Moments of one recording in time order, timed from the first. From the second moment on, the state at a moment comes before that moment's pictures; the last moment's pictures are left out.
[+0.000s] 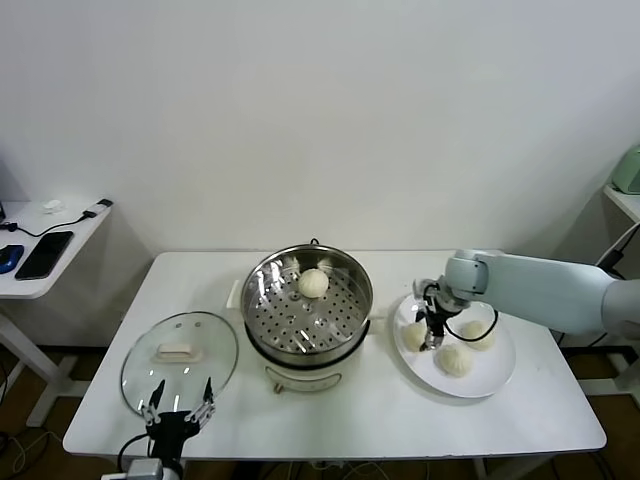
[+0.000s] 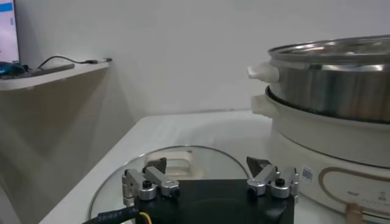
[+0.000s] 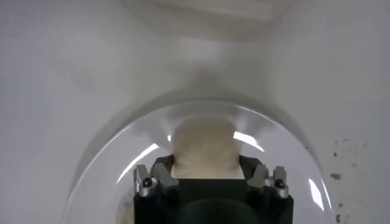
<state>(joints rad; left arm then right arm) 1.73 -1.48 -0.60 -2.00 -0.06 0.06 -0.10 0.41 0.91 -1.61 1.18 0.59 -0.34 -0.73</state>
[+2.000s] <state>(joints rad) 1.70 -1.46 -0.58 -2.05 -0.06 0.10 -0.08 0.70 1.54 -1.70 1.12 1.08 -0.48 -0.67</state>
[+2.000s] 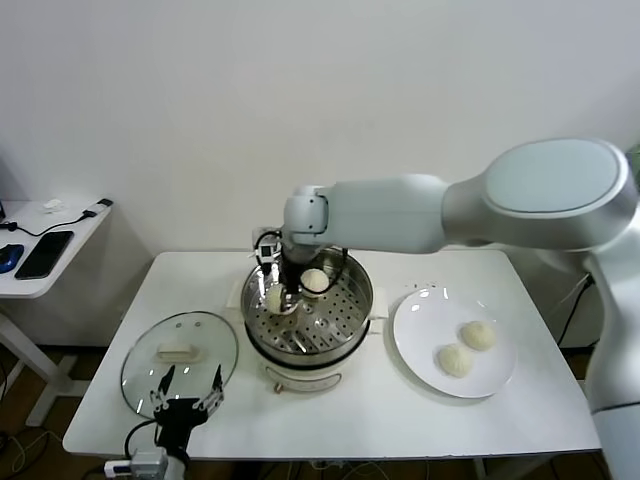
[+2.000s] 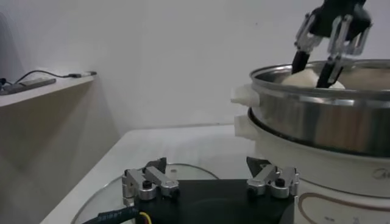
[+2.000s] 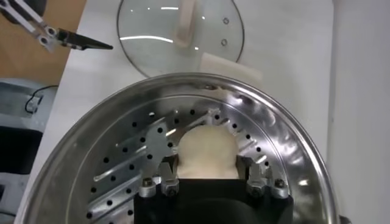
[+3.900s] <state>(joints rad) 1.73 -1.47 -0.59 -2.07 -0.07 0.11 -0.08 0.63 0.70 -1.79 1.42 0.57 -0.35 -0.79</state>
